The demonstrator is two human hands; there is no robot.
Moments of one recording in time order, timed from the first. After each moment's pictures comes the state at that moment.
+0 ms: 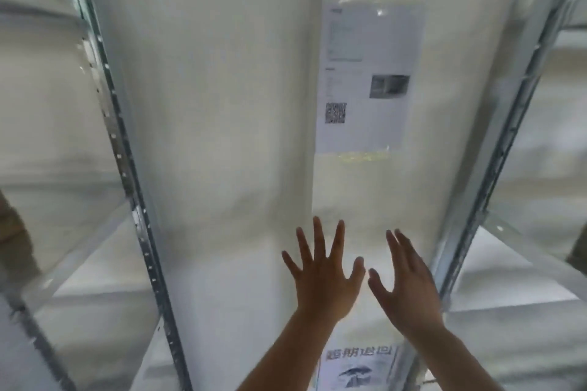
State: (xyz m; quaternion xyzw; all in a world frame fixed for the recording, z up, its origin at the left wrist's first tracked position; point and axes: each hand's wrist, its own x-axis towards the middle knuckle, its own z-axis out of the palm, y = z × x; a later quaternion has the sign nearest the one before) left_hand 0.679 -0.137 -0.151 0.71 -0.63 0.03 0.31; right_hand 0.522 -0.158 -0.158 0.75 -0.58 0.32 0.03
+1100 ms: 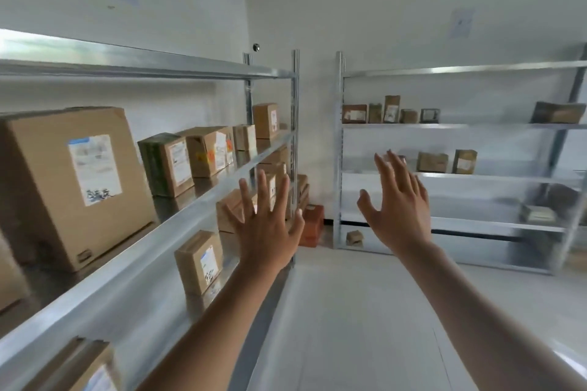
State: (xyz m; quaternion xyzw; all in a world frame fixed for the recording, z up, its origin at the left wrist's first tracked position) left_hand -0.198 0.046 -0.032 0.28 -0.90 0.03 0.34; right_hand -0.335 0.242 0.002 0.32 -0.85 0.27 0.33
